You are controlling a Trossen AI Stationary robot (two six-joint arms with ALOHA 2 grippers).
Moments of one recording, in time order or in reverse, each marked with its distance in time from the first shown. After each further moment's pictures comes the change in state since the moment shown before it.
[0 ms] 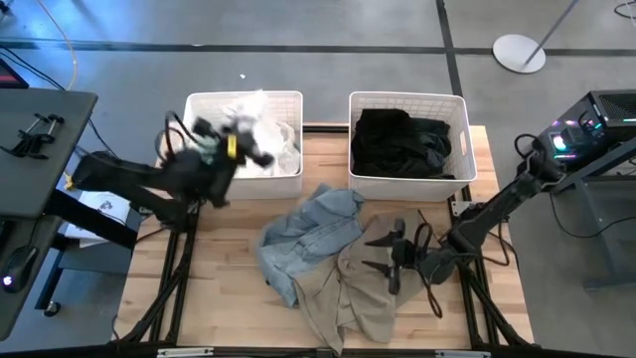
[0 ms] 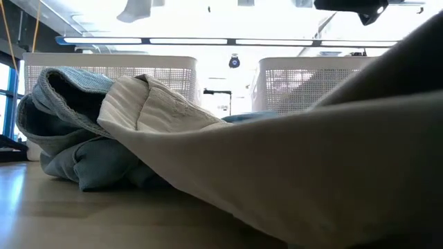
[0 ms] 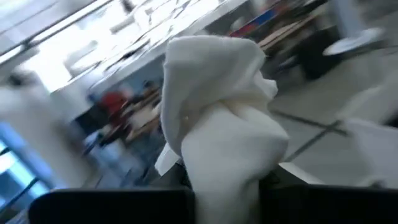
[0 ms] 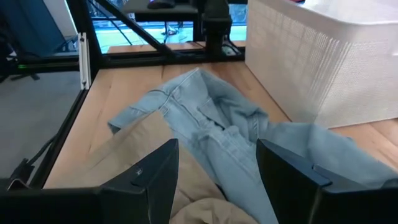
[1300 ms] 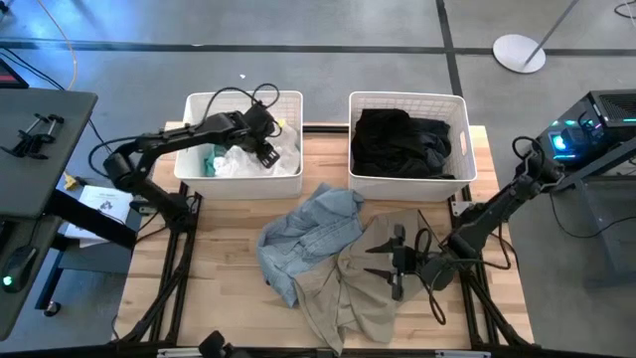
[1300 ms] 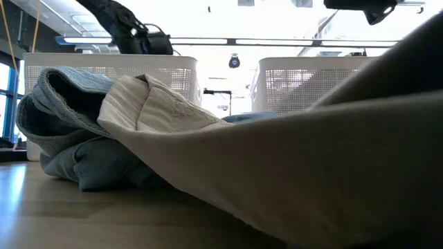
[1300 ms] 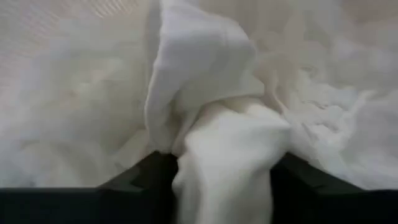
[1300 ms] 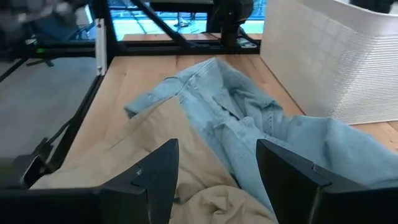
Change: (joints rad) left arm 0.822 0.341 0.038 -1.262 1.286 -1.006; right arm 0.042 0.013 0.000 -0.016 -0.024 -0.001
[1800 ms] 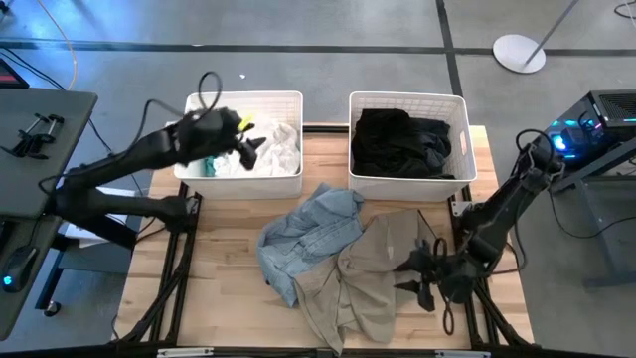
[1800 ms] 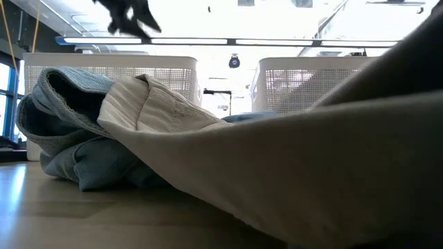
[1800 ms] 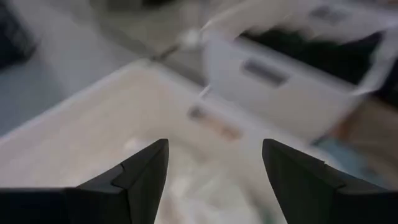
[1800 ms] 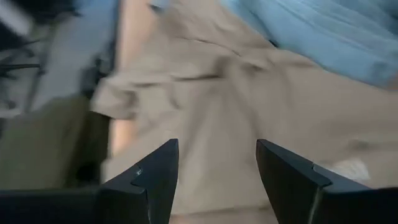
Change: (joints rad) left arm -0.311 -0.538 -0.002 0.117 -0.135 -0.107; right arm 0.160 -0.110 0.000 -0.486 -0.201 0.617
